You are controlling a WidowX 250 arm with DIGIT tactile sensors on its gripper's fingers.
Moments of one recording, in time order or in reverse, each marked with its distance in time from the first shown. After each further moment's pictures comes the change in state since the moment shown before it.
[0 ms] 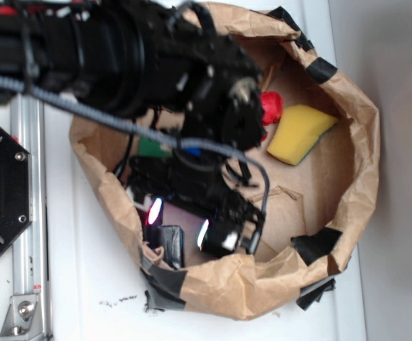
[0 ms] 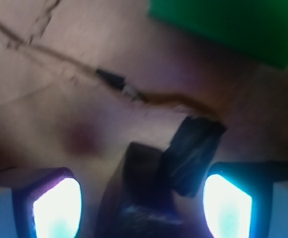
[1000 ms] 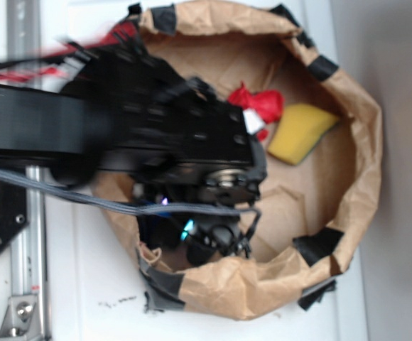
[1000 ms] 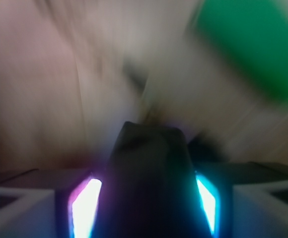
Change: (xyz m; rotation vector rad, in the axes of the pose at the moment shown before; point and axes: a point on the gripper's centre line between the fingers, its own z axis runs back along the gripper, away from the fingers) arm 0.004 0.005 0.033 0.128 -0.430 -0.350
